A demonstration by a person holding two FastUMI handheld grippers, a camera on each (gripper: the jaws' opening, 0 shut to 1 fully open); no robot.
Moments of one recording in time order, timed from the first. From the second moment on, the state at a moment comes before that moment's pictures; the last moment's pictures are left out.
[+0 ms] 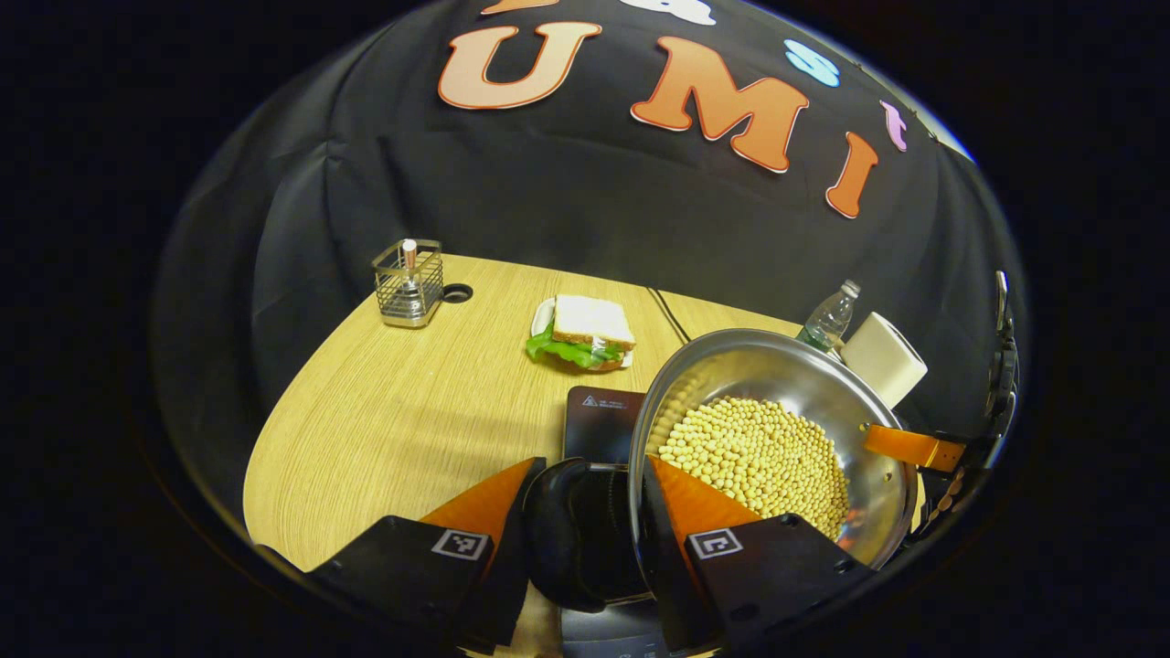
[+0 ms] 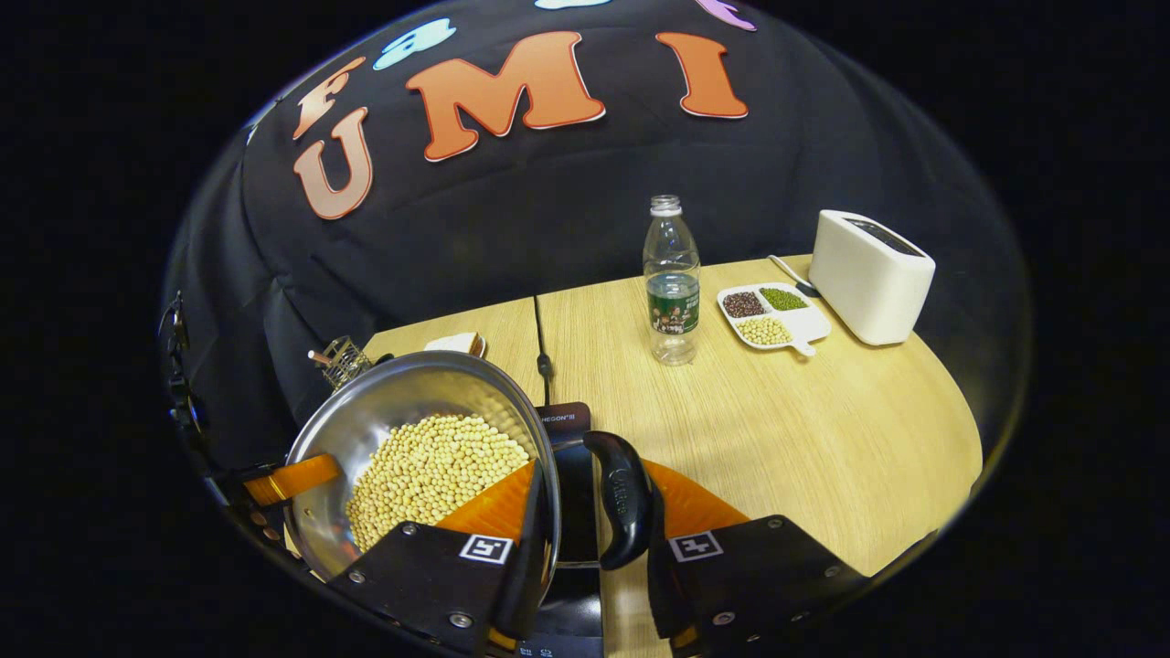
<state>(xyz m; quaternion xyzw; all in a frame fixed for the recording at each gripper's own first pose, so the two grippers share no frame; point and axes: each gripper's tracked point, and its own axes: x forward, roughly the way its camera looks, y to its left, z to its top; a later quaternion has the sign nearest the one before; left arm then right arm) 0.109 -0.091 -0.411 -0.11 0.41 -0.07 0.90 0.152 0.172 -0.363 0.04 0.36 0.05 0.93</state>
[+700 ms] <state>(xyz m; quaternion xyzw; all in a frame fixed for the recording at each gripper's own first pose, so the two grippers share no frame) 0.107 -0.097 -0.416 -0.10 0.42 -0.07 0.90 0.141 0.177 -0.388 0.07 0.38 0.04 0.92</state>
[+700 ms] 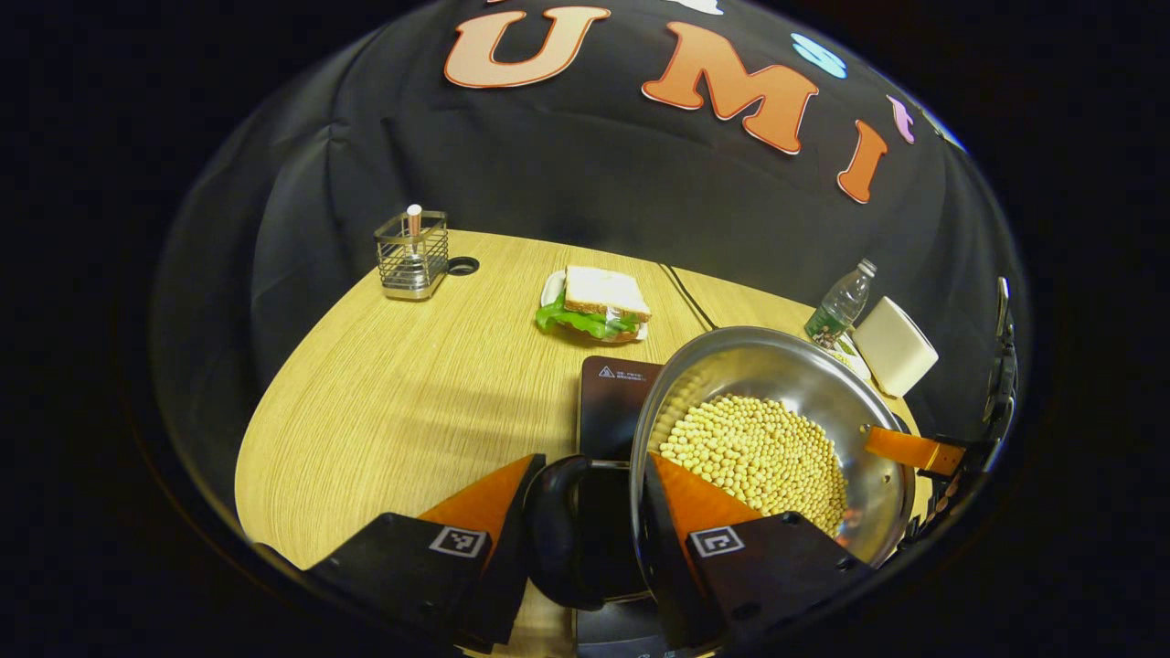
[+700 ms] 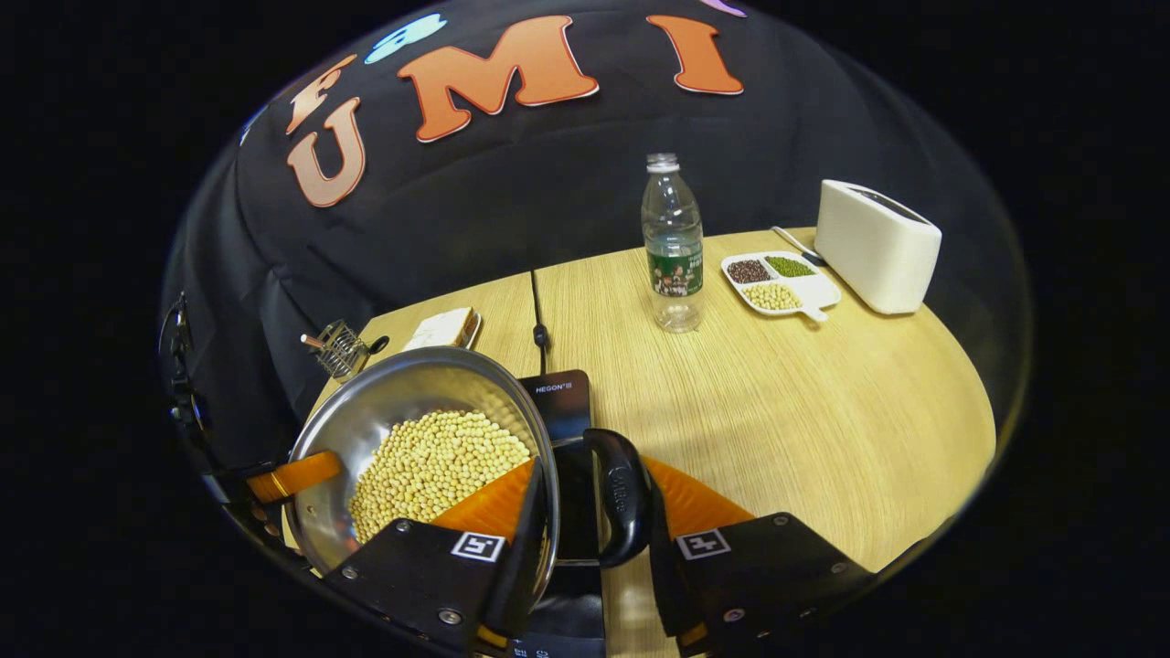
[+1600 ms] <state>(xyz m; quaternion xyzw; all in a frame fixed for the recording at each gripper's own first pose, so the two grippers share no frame) 0.115 -0.036 -0.095 -0.03 0.13 -0.01 0.99 0.090 0.106 -0.109 0.00 0.15 0.03 0.99</state>
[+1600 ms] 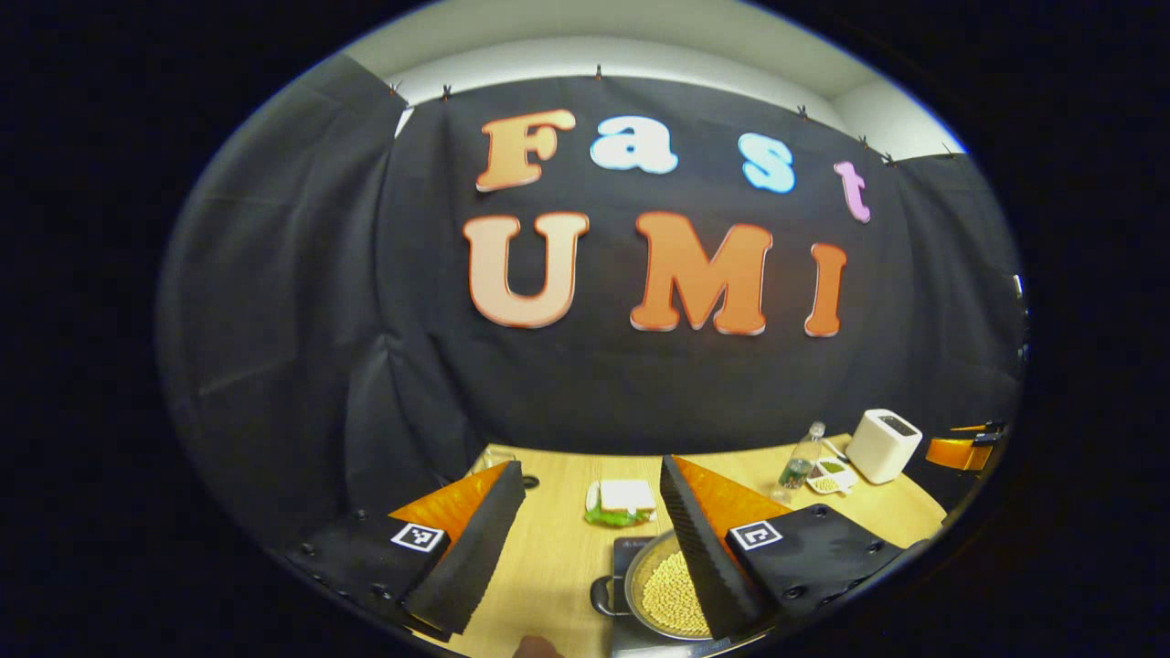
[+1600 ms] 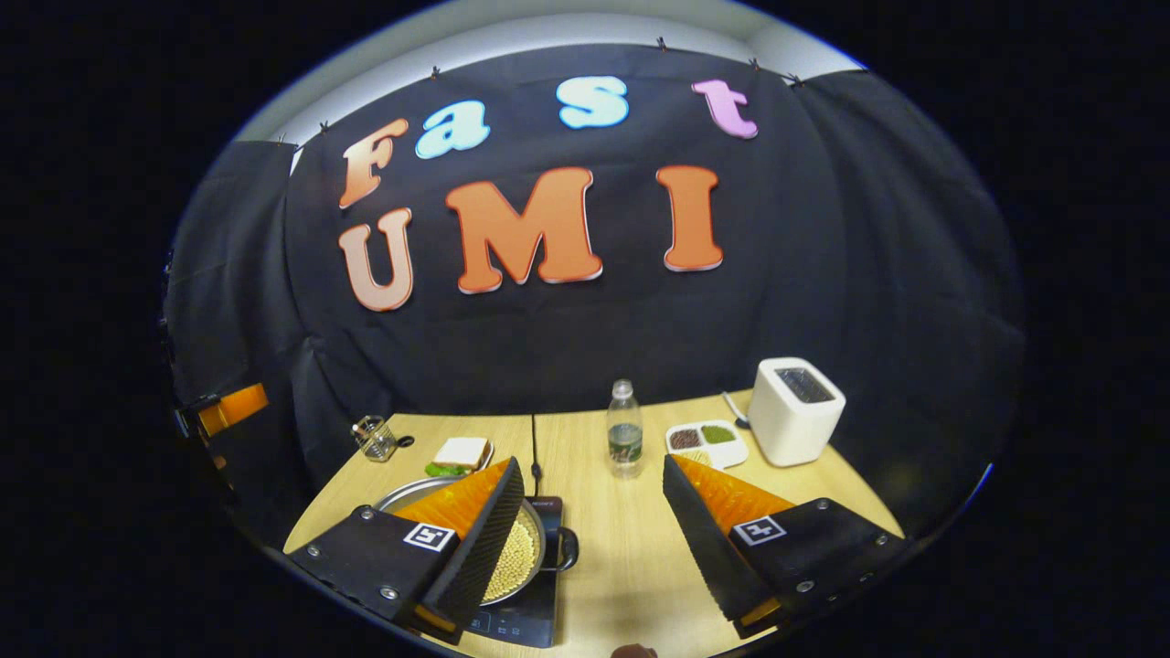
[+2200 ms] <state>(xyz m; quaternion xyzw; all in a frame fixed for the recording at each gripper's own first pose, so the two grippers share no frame) 0.029 0.049 0.077 0.00 -0.01 0.04 1.00 0.003 0.040 0.052 -0.05 -0.02 -0.03 1.00</state>
